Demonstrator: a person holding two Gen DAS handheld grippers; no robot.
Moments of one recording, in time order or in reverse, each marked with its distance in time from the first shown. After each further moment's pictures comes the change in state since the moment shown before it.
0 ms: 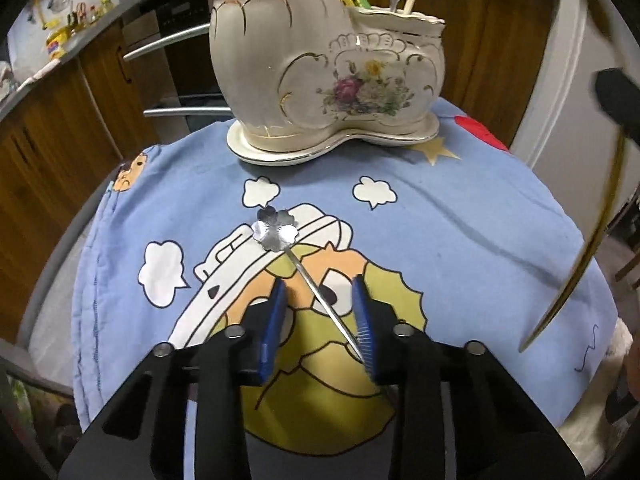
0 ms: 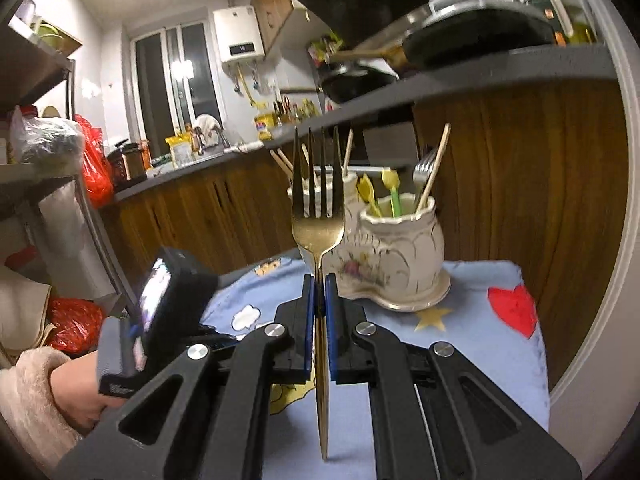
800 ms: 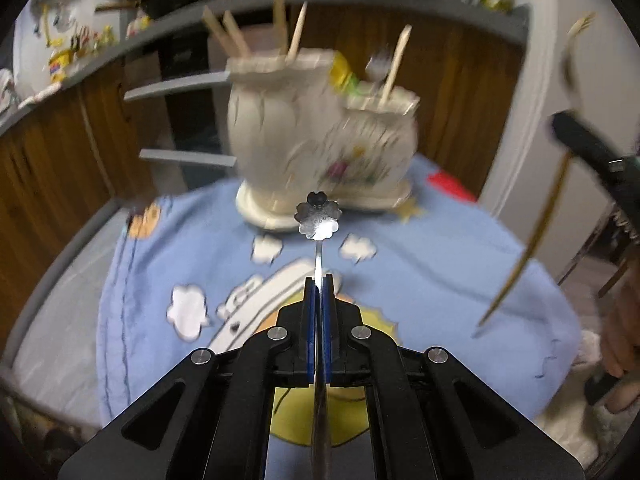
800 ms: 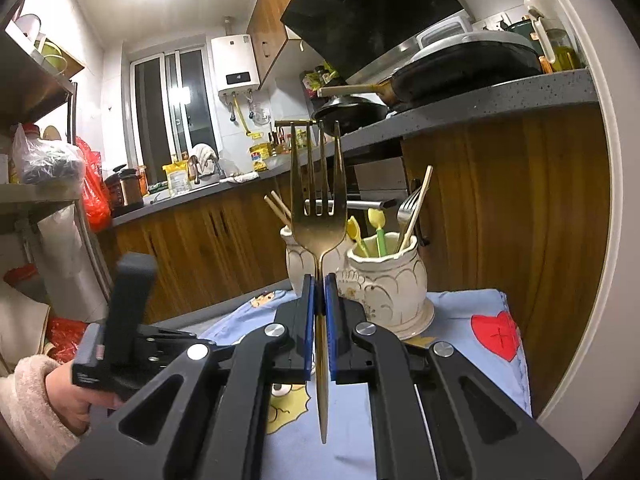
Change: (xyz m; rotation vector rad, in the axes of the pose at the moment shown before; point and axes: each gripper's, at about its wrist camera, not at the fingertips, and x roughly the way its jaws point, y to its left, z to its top) left arm -0.053 0.011 0.004 0.011 -0.228 -0.092; right arm -0.023 0.002 0.013 0.018 -0.104 -0.026
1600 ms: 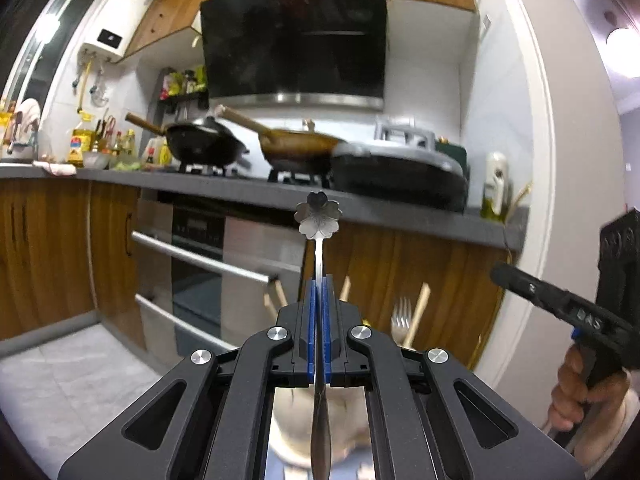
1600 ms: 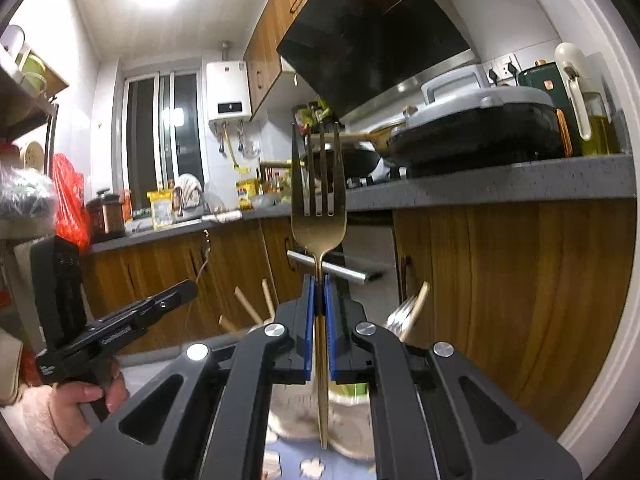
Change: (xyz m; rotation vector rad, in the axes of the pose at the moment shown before) left arm -0.040 0.061 0.120 -0.113 -0.607 -0.056; right arm 0.057 -0.019 0.097 -0.044 -0.145 -0.054
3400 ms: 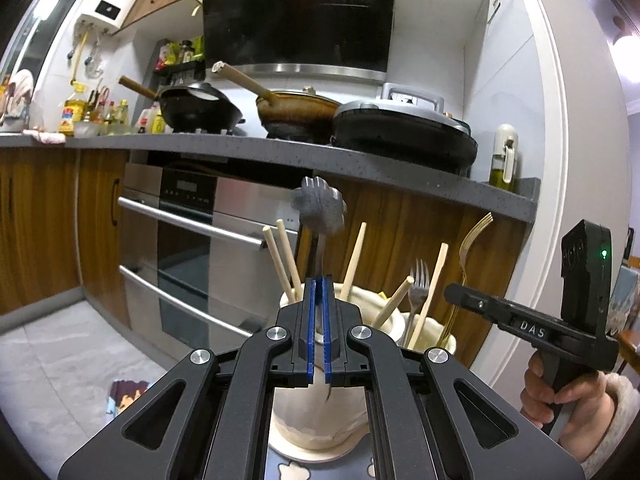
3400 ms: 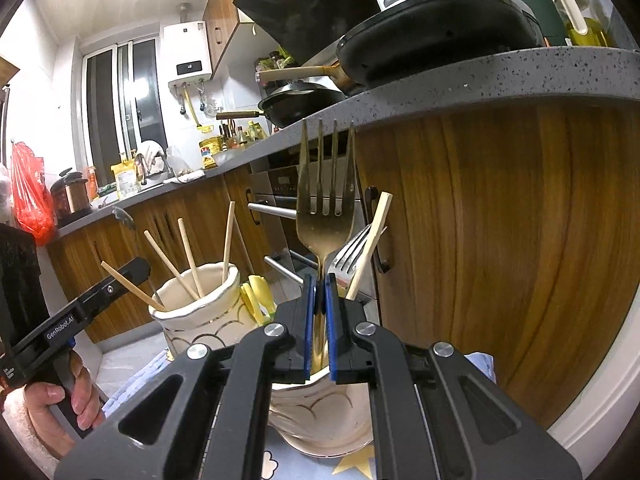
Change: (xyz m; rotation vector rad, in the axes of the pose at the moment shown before) left arm 0.028 0.017 -0.054 -0.030 0.091 -0.040; right arm 0.066 -0.039 -0.055 0.057 0.192 -0.099
